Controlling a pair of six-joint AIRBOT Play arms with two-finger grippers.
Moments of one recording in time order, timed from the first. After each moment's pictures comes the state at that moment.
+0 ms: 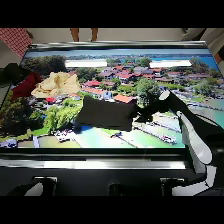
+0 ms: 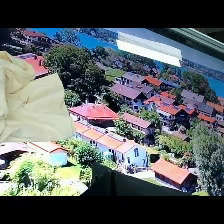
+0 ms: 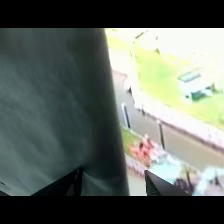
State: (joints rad) left arm 0.23 -1.07 1.37 0.95 -1.04 -1.42; right arm 0.09 -1.69 1.23 -0.86 1.14 1.56
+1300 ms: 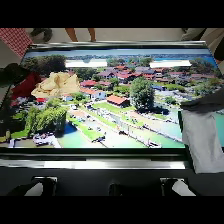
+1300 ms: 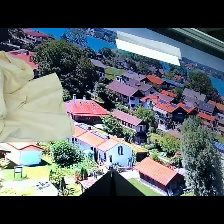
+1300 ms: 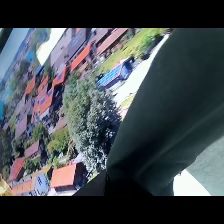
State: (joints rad) left arm 0.23 -1.07 1.37 0.95 -1.04 -1.42; right arm -0.78 -1.20 1.54 -0.92 1.40 1.68
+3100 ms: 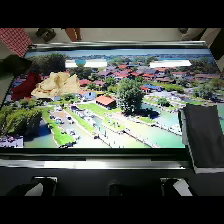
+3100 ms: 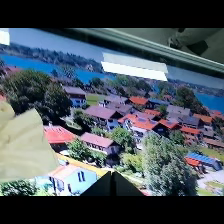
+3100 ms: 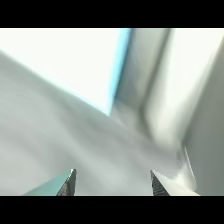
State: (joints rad) left arm 0.14 -1.10 1.50 1.00 -0.98 -1.40; right arm -1.04 -1.06 1.32 -1.46 1.32 1.67
